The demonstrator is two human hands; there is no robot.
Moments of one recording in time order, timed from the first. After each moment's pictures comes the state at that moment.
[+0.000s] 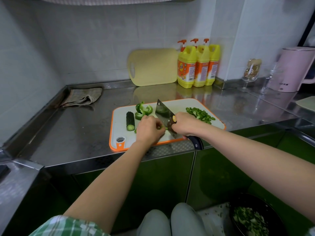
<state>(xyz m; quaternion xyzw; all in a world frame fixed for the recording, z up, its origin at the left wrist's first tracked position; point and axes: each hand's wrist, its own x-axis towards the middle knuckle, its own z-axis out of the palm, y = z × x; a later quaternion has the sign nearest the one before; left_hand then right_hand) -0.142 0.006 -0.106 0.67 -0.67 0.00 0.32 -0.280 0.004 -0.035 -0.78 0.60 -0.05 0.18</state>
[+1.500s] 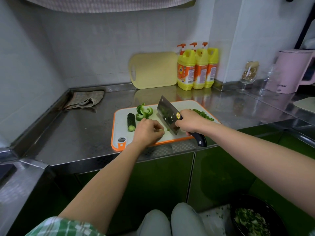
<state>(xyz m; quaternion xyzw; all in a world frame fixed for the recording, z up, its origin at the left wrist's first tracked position) -0.130 0.015 -0.104 0.65 -0.69 -0.06 0.30 -0.302 0.001 -0.035 -0.78 0.57 -0.13 0.23</state>
